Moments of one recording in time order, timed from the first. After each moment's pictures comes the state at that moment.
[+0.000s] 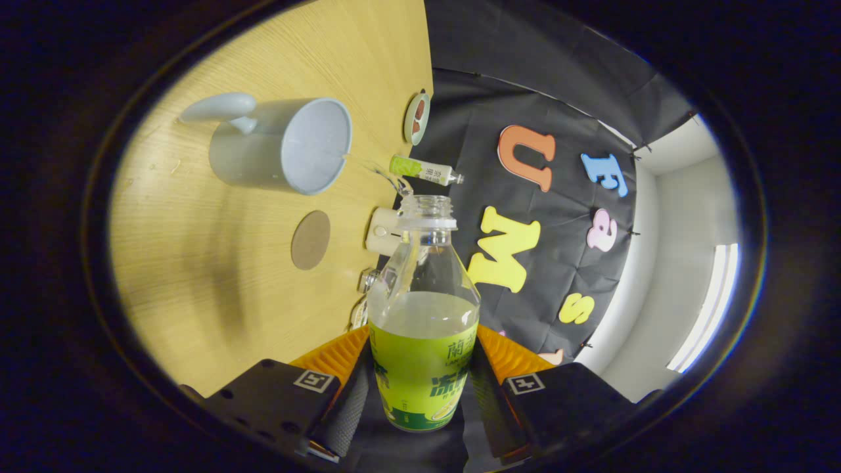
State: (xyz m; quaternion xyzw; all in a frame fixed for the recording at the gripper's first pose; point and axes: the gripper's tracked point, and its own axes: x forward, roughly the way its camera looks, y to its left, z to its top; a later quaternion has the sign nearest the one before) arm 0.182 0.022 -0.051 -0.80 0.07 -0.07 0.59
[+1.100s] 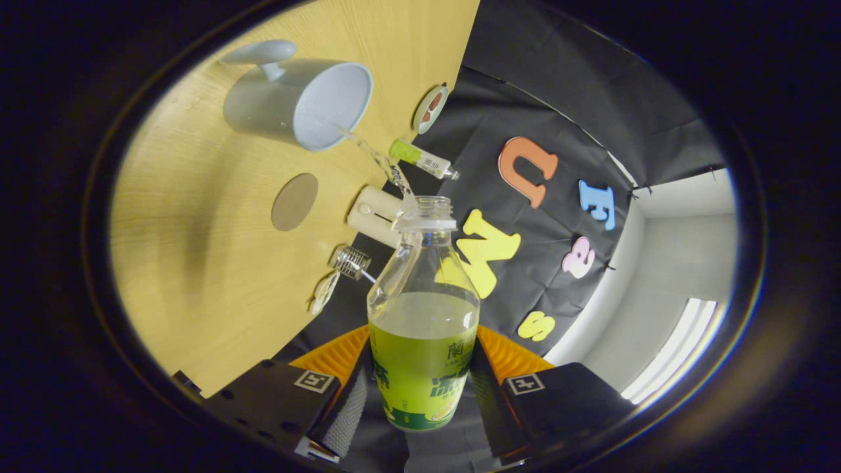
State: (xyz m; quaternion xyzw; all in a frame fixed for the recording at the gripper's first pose) arm 0.170 0.034 -0.021 -0.86 0.04 -0.11 0.50
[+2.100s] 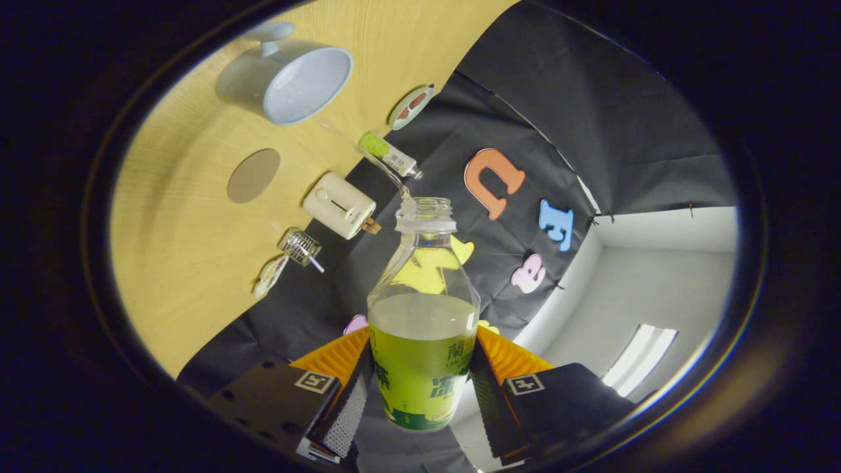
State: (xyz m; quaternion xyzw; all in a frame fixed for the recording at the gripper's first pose) arm 0.161 0.063 0.031 -0.88 -0.06 -0.16 0.44
